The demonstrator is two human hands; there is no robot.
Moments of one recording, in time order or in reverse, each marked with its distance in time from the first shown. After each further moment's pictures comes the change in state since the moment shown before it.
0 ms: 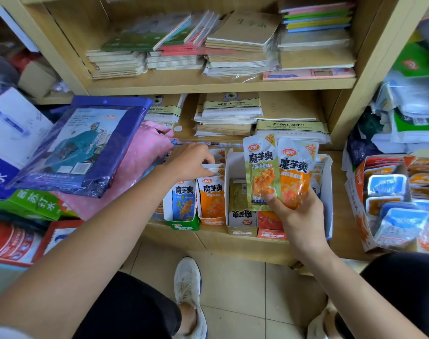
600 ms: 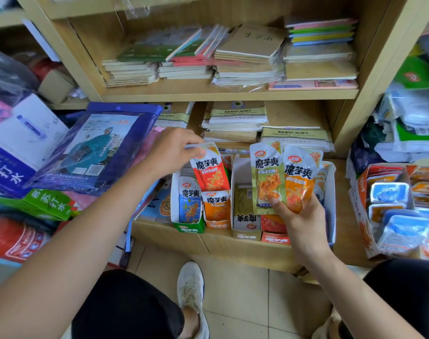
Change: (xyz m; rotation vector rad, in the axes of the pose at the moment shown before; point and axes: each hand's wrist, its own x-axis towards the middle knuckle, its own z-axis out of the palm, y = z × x) left_hand -0.045 -0.015 -0.054 -0.312 0.340 -0.024; right_hand 0.000 0.003 0.000 0.050 -0.022 0.026
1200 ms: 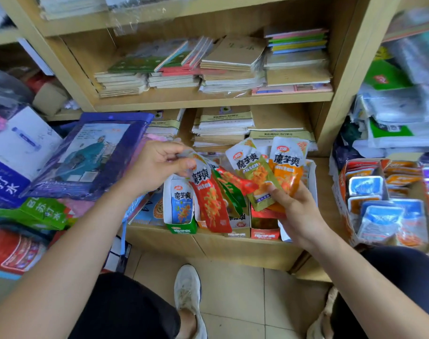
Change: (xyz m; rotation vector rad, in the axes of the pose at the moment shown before) left_hand -0.046 0.043 -0.008 -0.674 -0.006 -0.050; right_hand 0.009 -0.027 -0.020 0.435 -0.214 0.203
